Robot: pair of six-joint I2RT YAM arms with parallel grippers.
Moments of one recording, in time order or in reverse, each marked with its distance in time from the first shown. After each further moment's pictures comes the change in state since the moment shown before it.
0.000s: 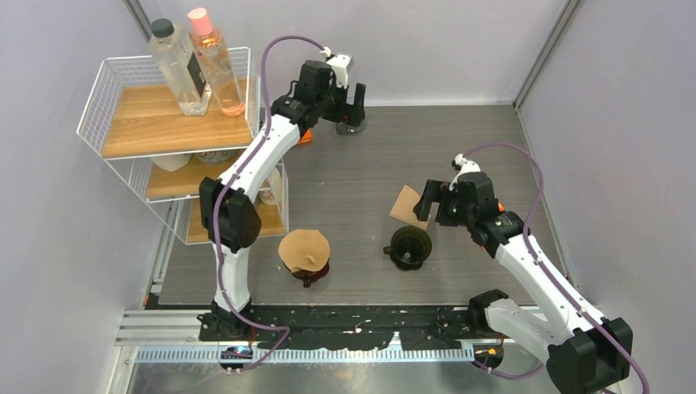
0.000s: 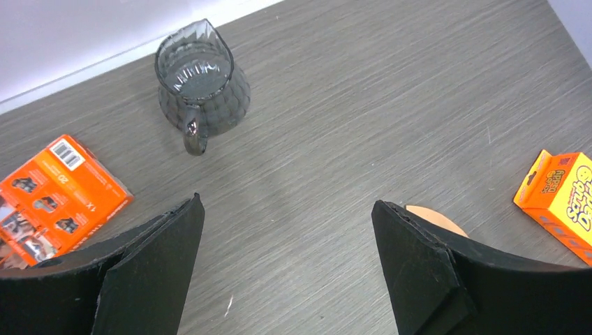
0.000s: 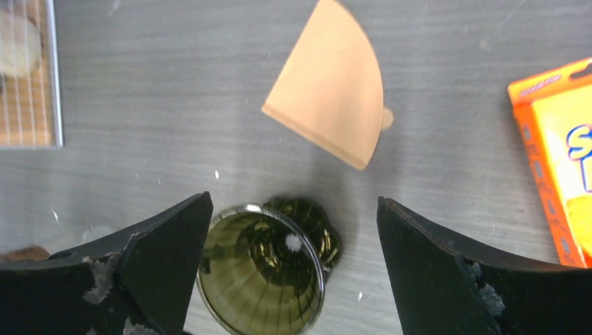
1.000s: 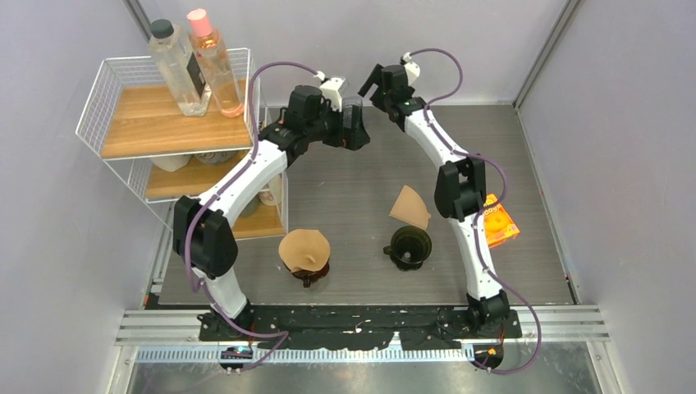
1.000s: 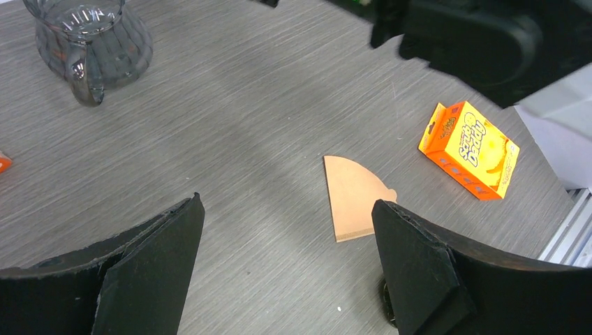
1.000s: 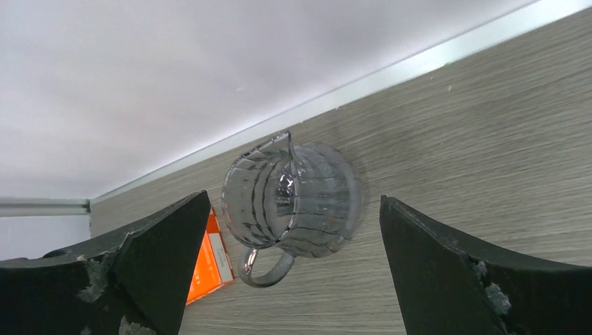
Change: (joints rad) left arm -0.019 -0.244 -0.419 0.208 0.172 -0.136; right arm 0.035 1.513 1.621 0.185 0.260 0.325
